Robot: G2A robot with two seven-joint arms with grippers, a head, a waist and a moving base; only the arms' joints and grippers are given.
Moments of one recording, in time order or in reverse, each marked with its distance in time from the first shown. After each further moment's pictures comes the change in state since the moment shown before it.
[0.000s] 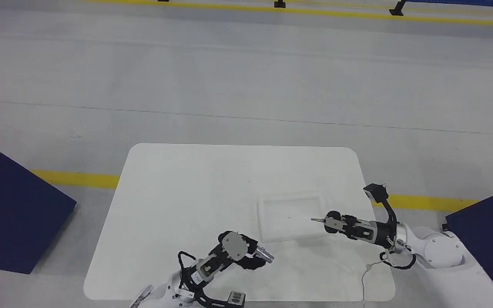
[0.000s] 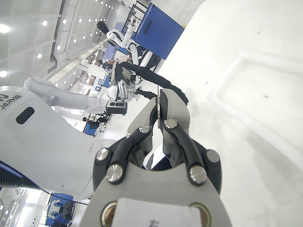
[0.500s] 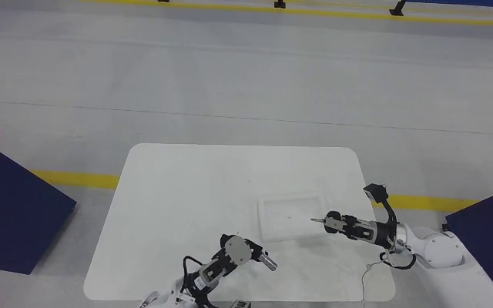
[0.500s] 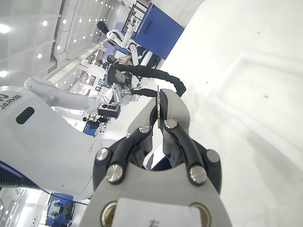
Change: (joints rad) left arm 0.022 -0.004 0.048 -0.033 -0.212 -0.011 0.086; right arm 0.000 0.000 0.000 0.000 0.000 0.000 0.000
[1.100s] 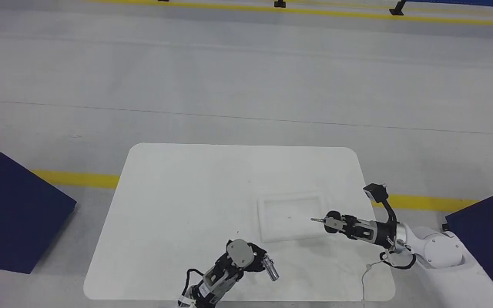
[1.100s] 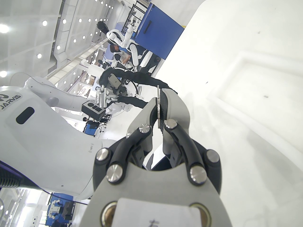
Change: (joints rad) left arm 0.072 -0.014 0.044 -0.078 -0.200 -0.107 -0.023; right arm 0.000 0.000 0.000 0.000 0.000 0.000 0.000
